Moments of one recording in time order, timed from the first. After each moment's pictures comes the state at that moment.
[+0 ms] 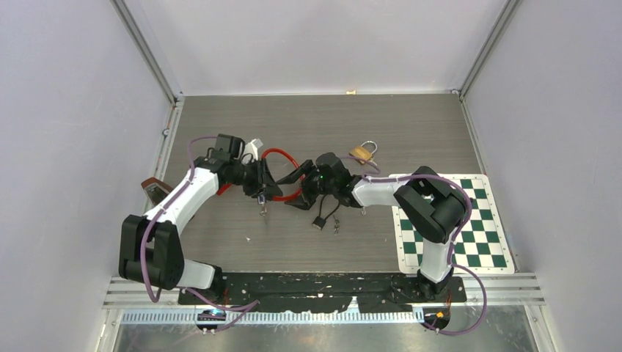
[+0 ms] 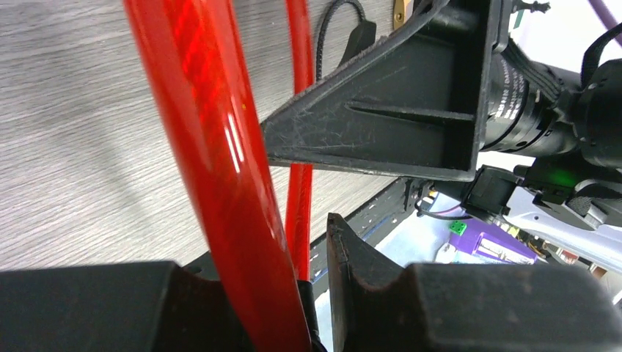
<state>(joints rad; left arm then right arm) -0.24 1.39 0.96 -0.60 0.66 -0.47 0.78 1.87 1.00 0.33 -0.38 1.70</state>
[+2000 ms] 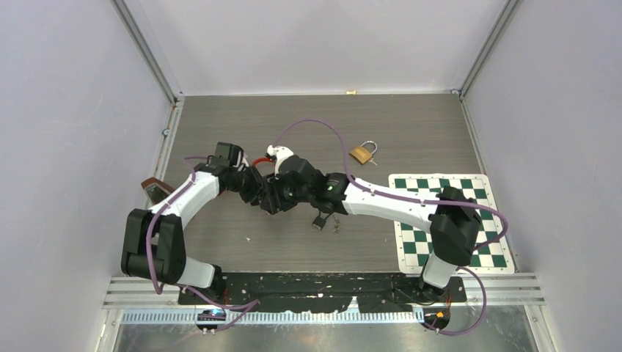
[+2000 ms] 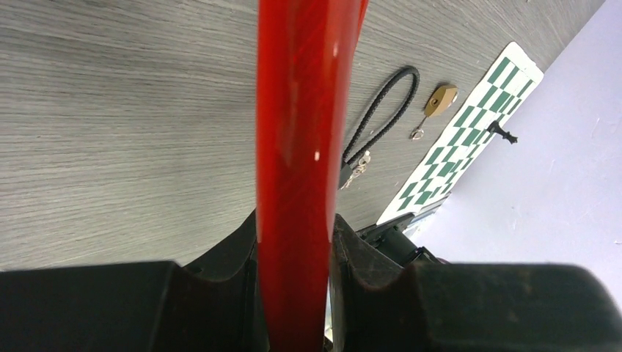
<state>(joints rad) -0.20 1.42 0.86 -0.53 0.52 -0.85 1.08 1.68 1.32 -0.21 -0.05 0.55</state>
